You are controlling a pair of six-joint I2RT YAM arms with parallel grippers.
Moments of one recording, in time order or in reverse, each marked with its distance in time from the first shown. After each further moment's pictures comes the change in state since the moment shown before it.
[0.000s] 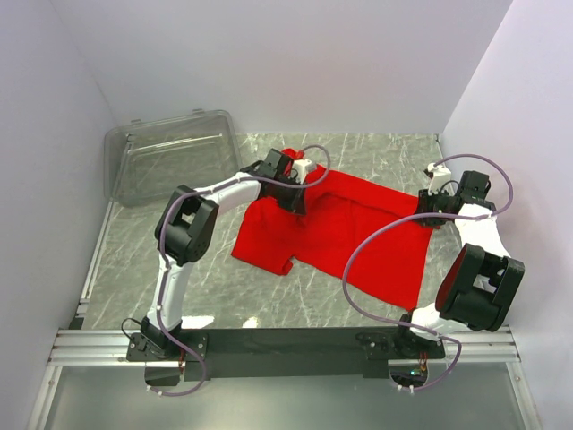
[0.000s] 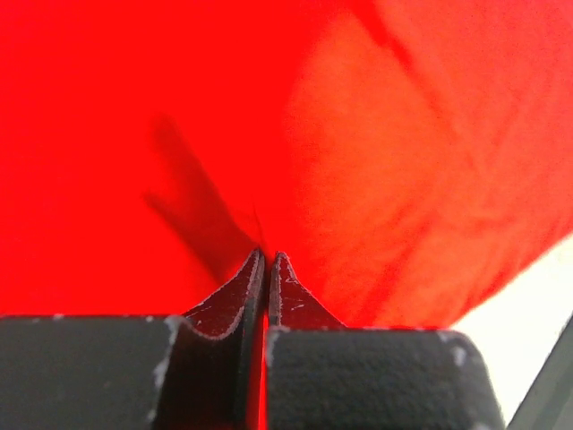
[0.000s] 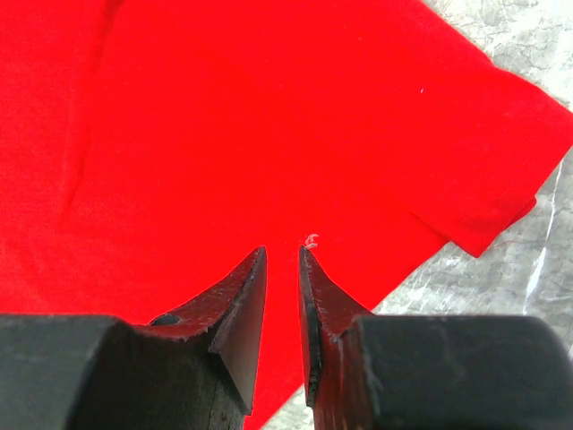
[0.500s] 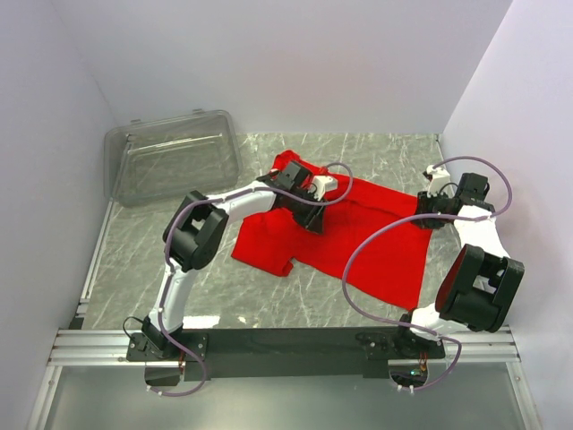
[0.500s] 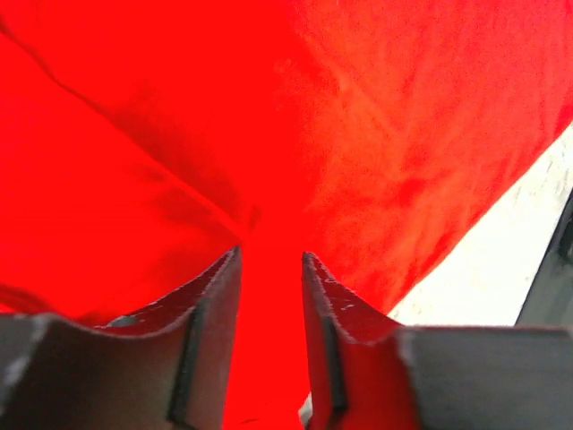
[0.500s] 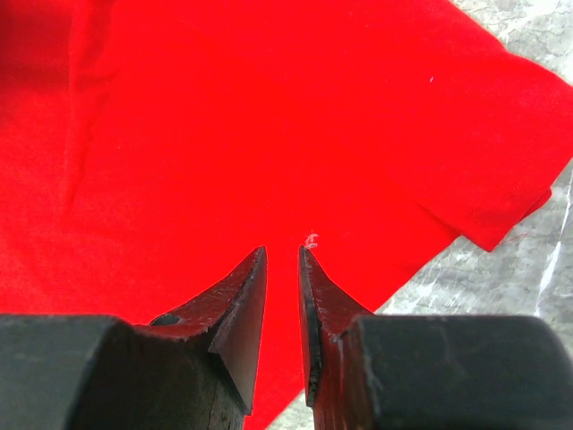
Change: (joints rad) left arm -0.117 -0.001 0.001 -0.043 0.080 0.099; right arm 0.000 -0.005 -0.019 -0.001 0.000 0.001
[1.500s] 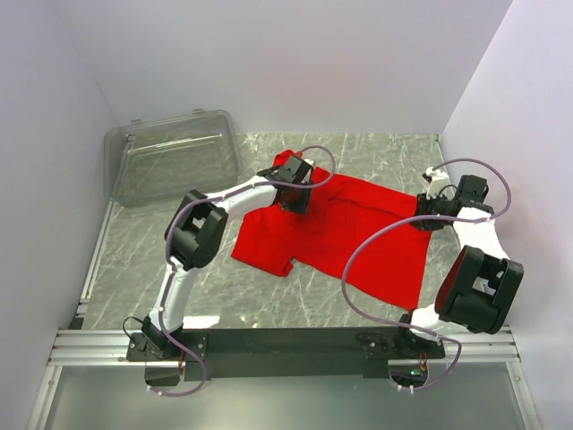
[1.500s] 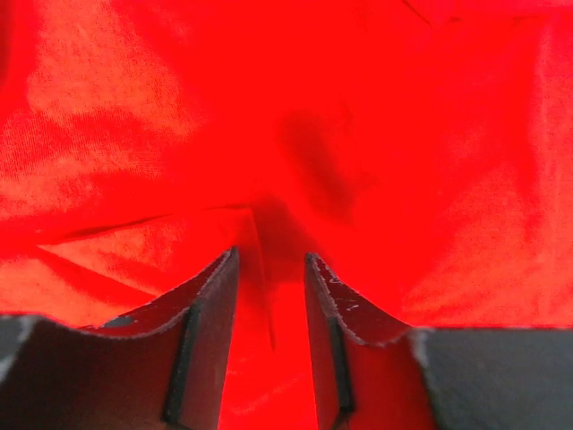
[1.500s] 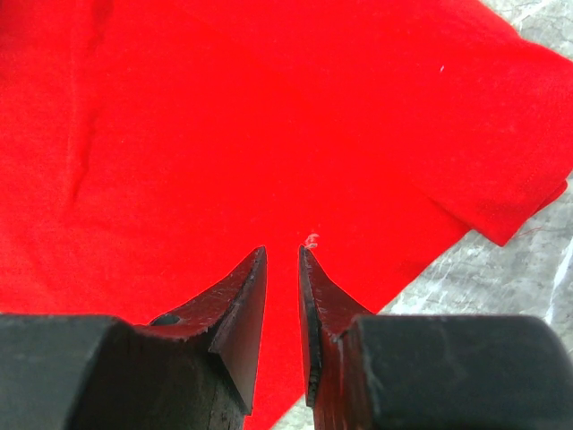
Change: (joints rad) left arm 0.007 0.016 0.079 -0.079 -0.558 -0.410; right arm 0.000 -0.011 -0.021 0.003 -0.001 0.007
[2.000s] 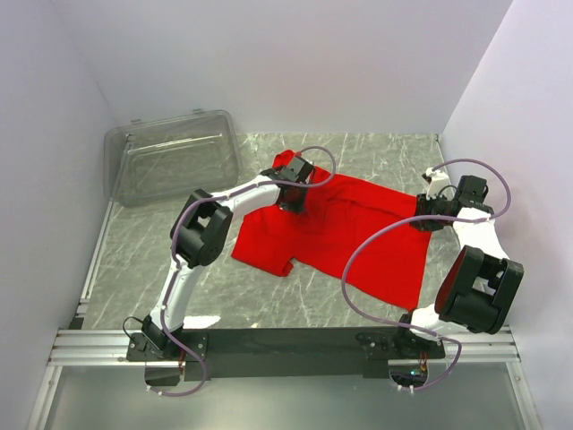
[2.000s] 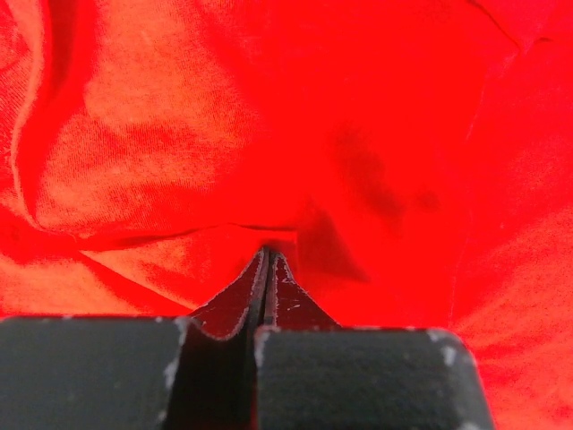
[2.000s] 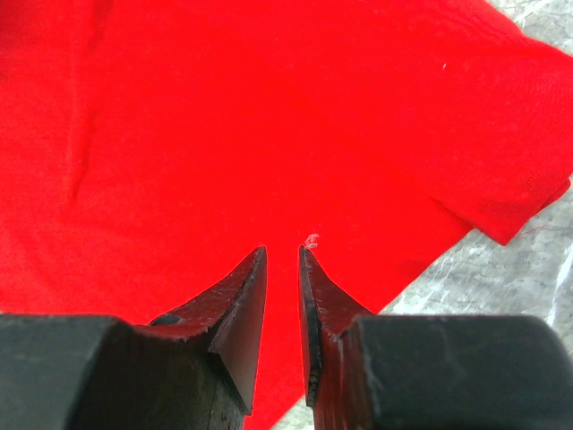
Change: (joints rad) left arm -0.006 0.058 0.063 -0.058 -0.113 0.000; right arm 0.000 0.000 -0.003 0.000 0.000 0.000
